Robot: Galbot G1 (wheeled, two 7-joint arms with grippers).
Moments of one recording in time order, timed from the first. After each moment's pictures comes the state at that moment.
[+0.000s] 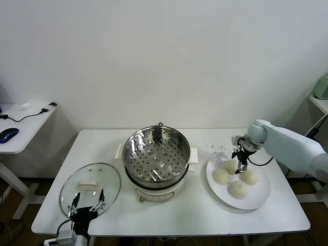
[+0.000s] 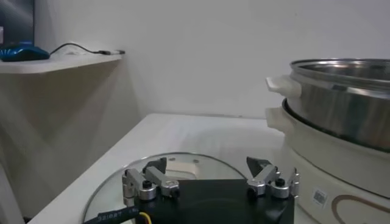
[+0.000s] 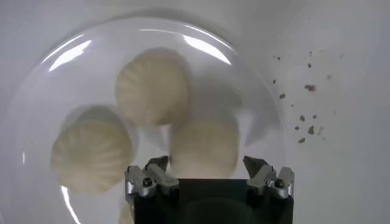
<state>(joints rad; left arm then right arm) 1.70 -1.43 -0.61 -2.00 -0.21 0.08 -0.14 0.19 0.89 -1.20 0.84 0.21 -0.16 -1.01</state>
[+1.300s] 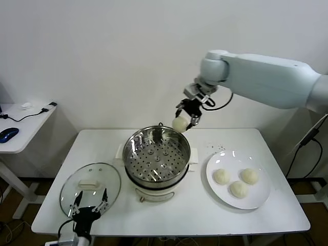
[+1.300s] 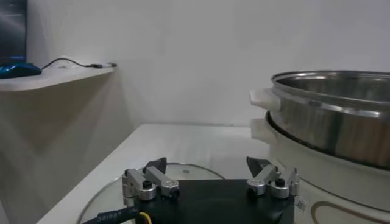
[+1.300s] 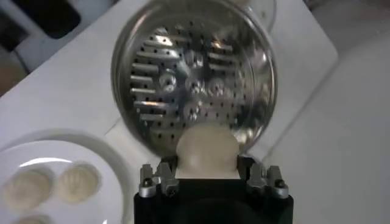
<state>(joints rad) 1.74 -1.43 -0.59 -2.06 -0.18 0.08 -0.14 0.85 1.24 -1.52 1.20 0.40 0.30 -1.11</state>
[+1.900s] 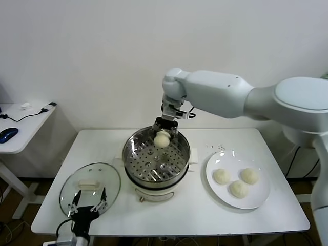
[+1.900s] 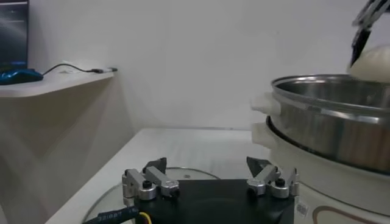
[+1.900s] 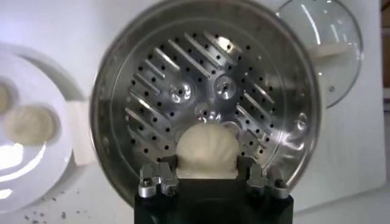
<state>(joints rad) 1.74 -1.43 -0.59 -2.07 -0.18 0.07 -0.14 0.60 1.45 -1.42 0.86 0.04 0.70 -1.06</state>
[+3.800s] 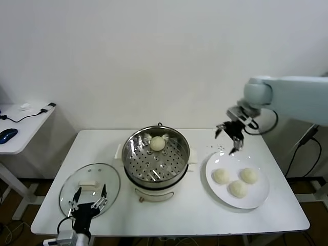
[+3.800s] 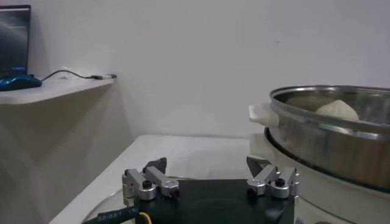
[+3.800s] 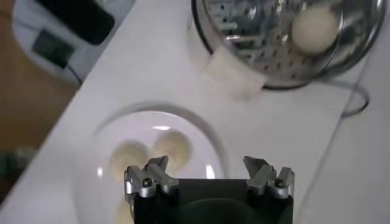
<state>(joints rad) 1.72 -1.44 -0.59 -2.08 -0.18 0.07 -0.15 0.94 0.81 -1.96 1.43 0.65 -0.03 -0.90</state>
